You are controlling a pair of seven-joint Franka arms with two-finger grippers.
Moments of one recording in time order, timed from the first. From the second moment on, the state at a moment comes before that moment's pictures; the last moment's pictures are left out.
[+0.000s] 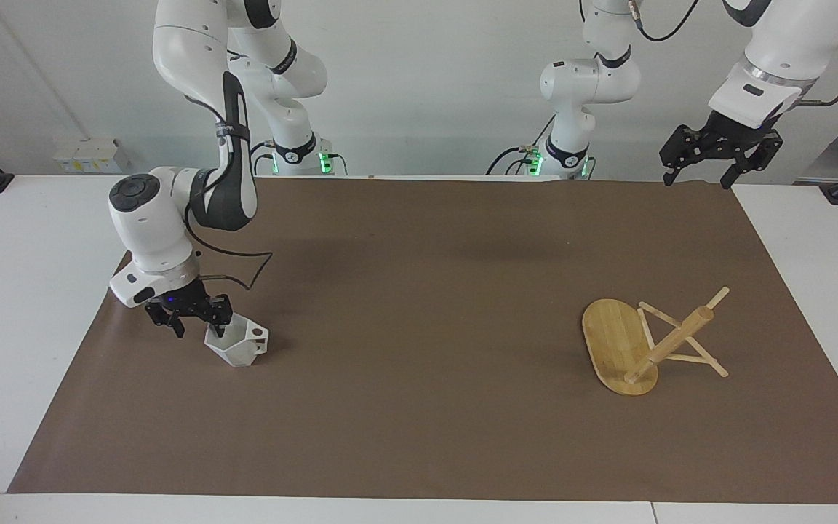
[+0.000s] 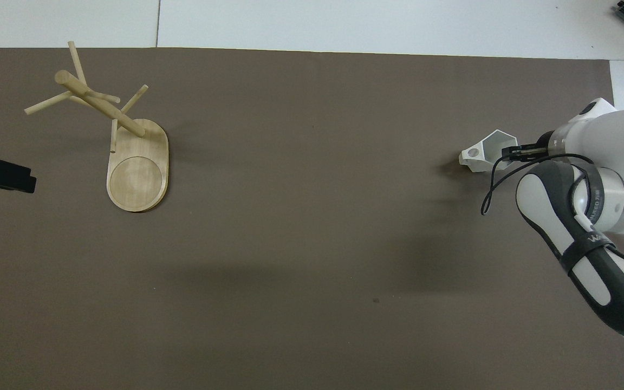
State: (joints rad) left arm -0.05 -0.04 -0.03 -1.52 0.01 1.48 0.06; right arm 0.01 0.30 -0.11 -1.93 0.00 2.42 -0.14
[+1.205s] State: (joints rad) left arm -0.05 -0.04 -0.03 -1.52 0.01 1.51 0.06; right arm 0.01 0.28 -0.05 -1.73 0.05 2.12 -0.07
